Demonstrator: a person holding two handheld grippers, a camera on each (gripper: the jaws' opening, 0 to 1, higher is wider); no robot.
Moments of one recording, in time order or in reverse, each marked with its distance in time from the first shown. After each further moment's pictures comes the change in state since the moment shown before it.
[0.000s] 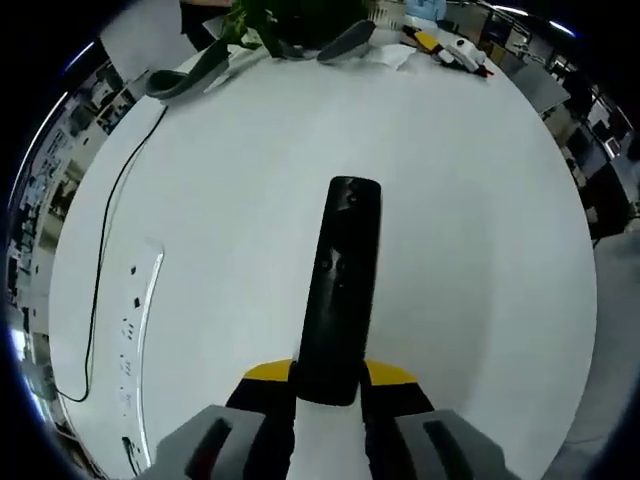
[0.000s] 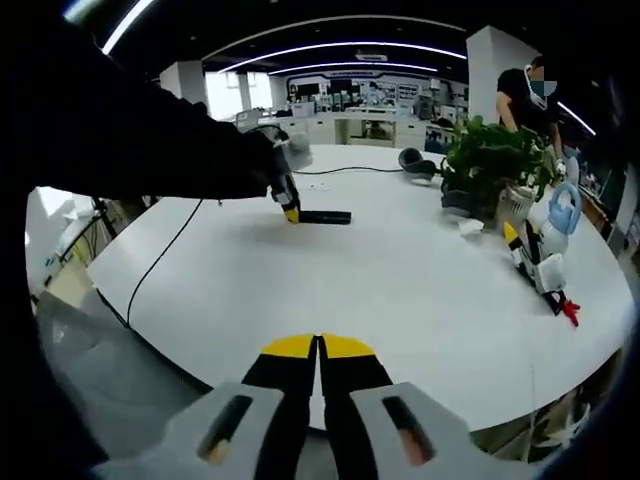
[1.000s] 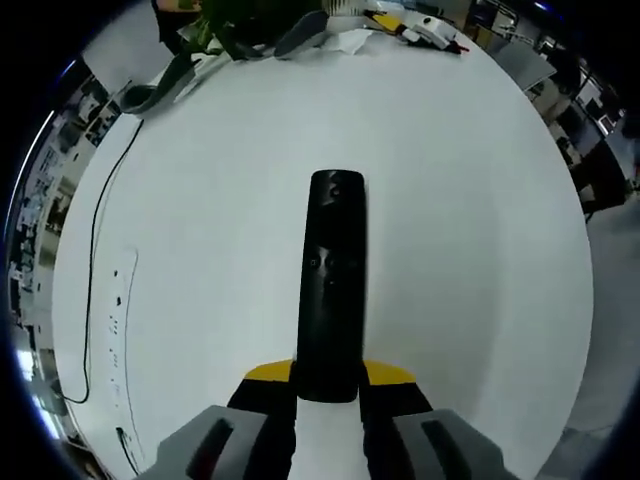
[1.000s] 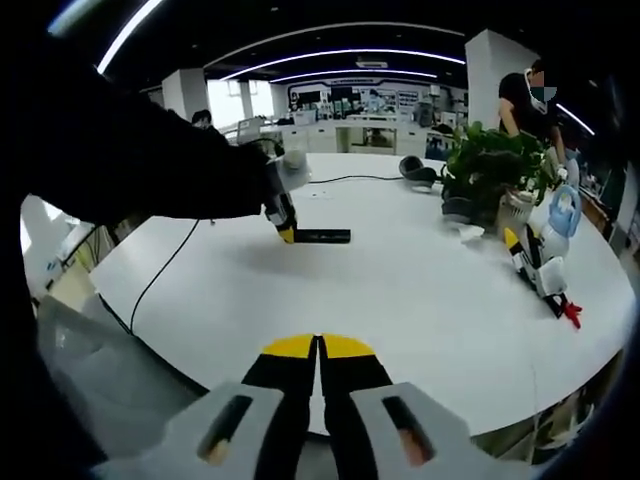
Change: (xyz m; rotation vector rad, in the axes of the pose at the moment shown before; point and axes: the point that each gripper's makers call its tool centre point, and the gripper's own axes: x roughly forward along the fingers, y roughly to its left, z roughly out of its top) left arm -0.002 -0.046 -0.011 0.067 0.030 -0.003; right arm -0.003 0.000 0.007 0.008 -0.039 0.013
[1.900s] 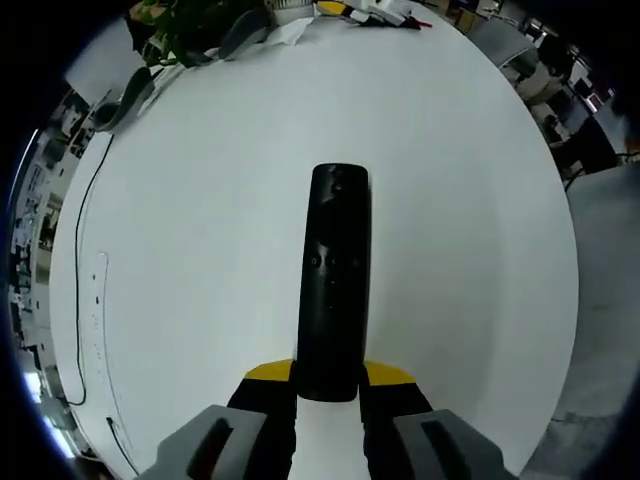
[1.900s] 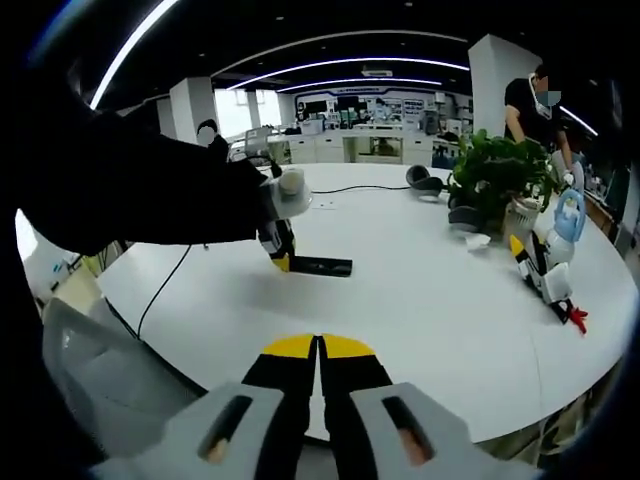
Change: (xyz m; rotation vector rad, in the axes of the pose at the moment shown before) left arm -0.002 -0.058 -0.014 0.075 0.066 -0.023; right arm -0.002 0.005 0.005 -0.003 -0.036 0.034
